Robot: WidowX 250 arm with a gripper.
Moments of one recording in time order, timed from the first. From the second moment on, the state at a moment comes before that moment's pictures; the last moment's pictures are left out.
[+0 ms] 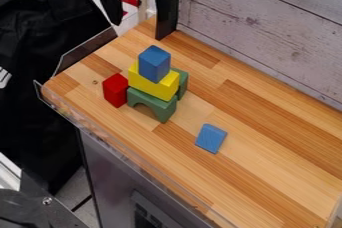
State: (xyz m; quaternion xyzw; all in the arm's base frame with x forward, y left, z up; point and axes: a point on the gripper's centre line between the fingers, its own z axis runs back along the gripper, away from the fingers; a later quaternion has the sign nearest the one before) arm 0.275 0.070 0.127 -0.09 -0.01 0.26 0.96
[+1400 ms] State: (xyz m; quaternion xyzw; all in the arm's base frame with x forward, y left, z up) arm 0.262 0.044 0.087 -0.02 0.06 0.03 1.00
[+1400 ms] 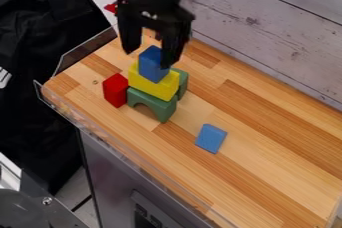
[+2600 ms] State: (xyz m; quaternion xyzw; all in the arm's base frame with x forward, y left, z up) arm 0.266 0.040 0.095 0.07 0.07 0.07 0.99
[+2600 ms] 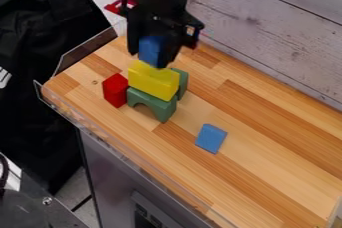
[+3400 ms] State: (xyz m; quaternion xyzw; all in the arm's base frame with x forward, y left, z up) arm 0.276 -0.040 0.066 -0.01 0.07 -0.07 0.99
